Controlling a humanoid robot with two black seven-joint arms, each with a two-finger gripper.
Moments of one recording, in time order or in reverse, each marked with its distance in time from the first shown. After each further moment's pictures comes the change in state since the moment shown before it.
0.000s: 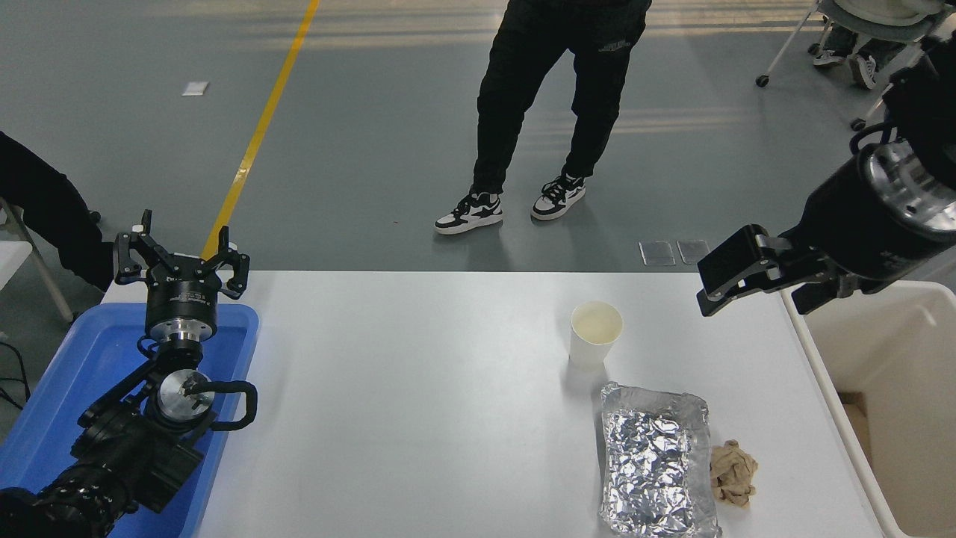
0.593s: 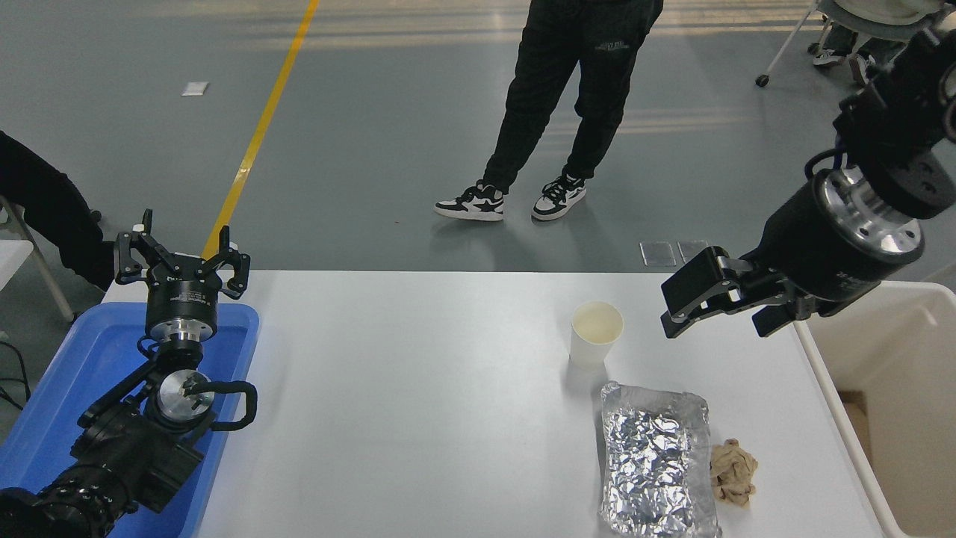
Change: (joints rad) left arm 0.000 0.000 0.000 0.000 0.000 0.000 0.000; right arm -0.189 0.004 0.070 -0.027 -0.055 -0.109 -0.002
